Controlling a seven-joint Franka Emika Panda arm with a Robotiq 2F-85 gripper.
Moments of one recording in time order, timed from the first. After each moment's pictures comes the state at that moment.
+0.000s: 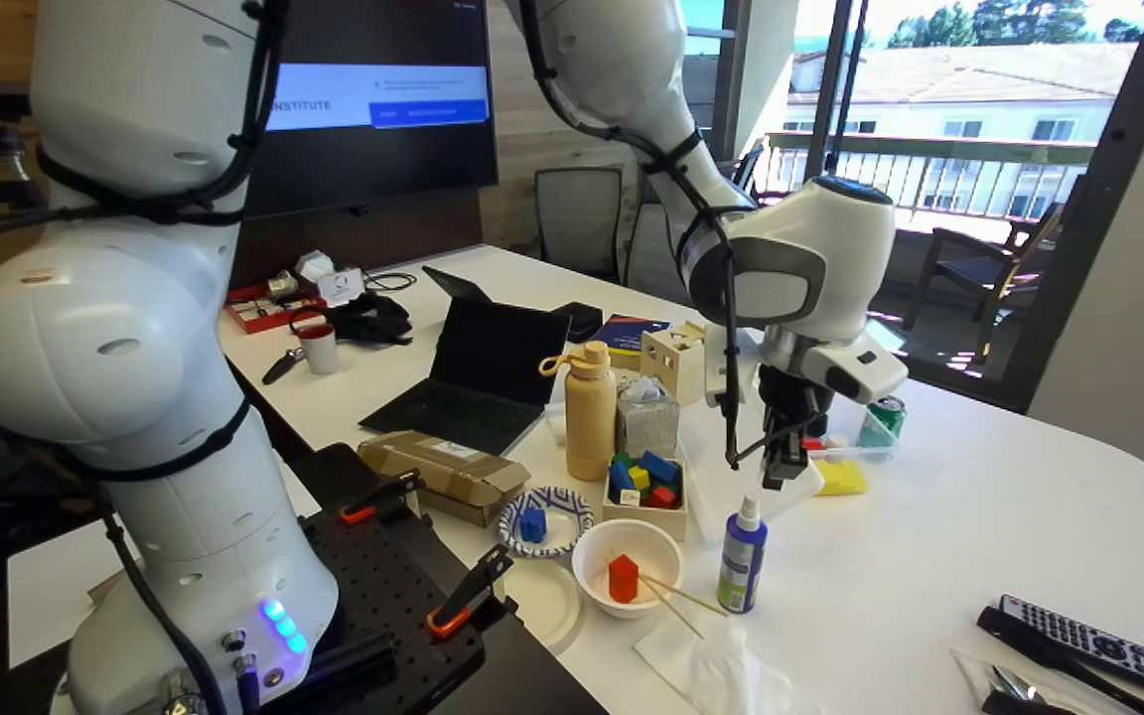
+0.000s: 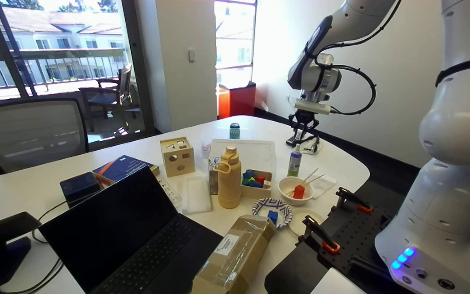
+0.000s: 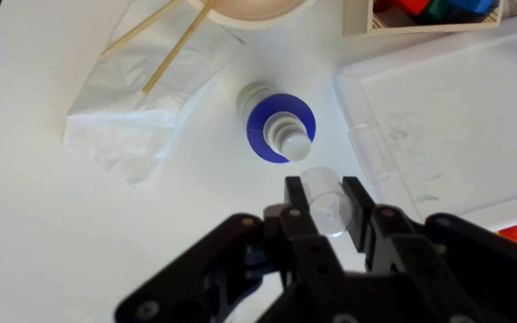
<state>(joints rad) -0.33 0.42 -0.20 -2.15 0.36 2.58 0.17</state>
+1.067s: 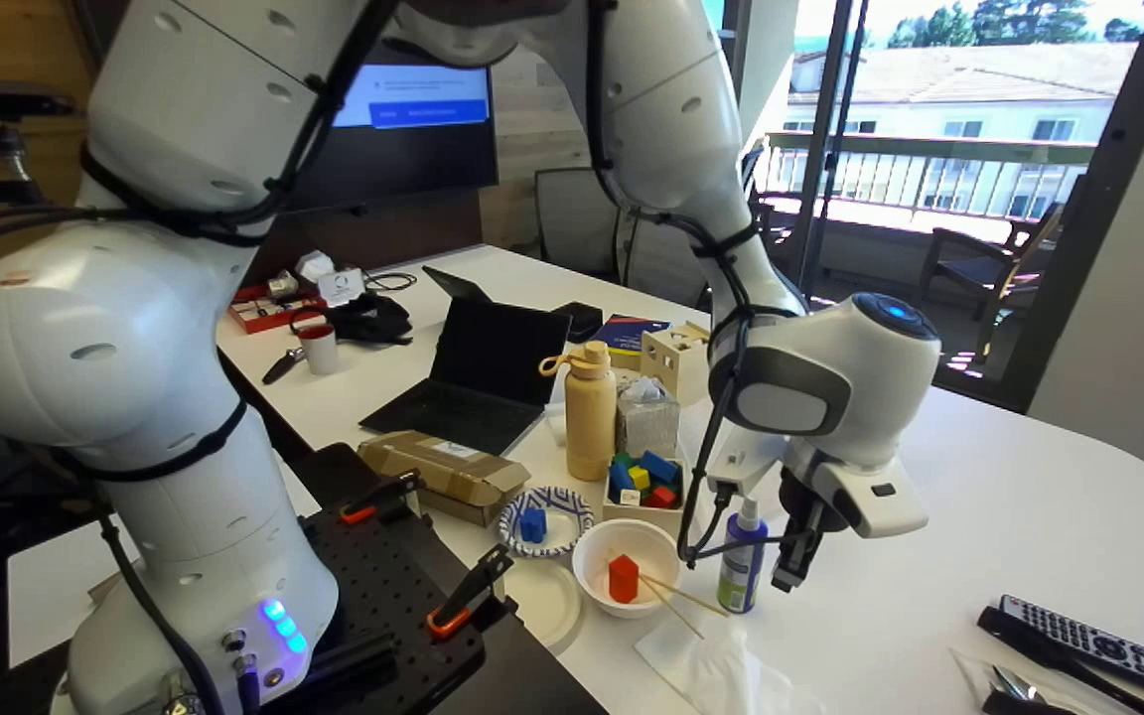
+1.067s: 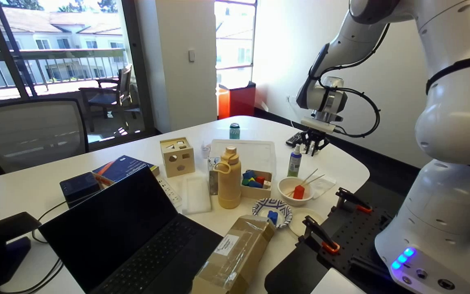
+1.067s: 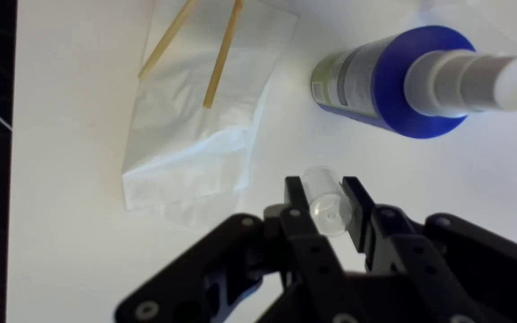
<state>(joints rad) -0.42 0.65 -0.23 -2.06 0.50 2.63 0.28</state>
